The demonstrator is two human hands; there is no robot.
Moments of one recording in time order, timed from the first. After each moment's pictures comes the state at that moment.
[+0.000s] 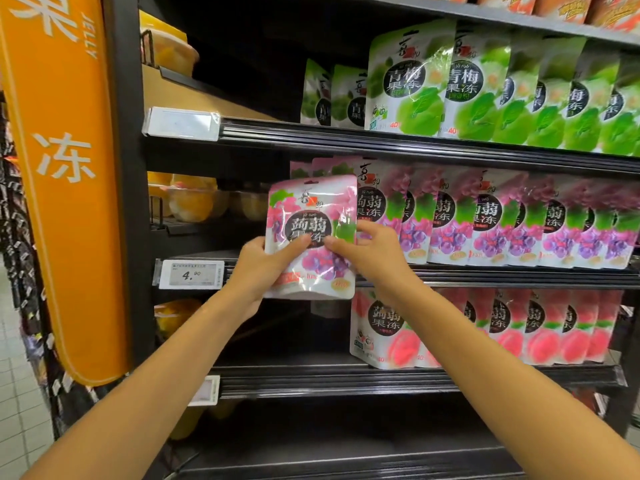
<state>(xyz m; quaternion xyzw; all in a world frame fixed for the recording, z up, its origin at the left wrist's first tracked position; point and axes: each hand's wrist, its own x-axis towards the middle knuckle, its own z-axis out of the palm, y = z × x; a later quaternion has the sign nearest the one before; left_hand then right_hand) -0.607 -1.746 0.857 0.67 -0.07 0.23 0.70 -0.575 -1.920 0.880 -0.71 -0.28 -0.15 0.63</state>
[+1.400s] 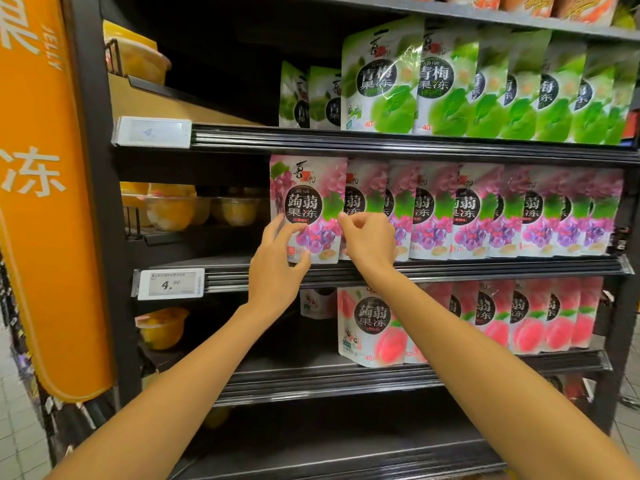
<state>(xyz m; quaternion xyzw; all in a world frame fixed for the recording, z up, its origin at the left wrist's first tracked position) -0.572 -1.783 0.845 0.81 -0.09 0.48 0.32 -0.538 -1.926 0.892 -0.79 -0.11 -0.34 0.50</state>
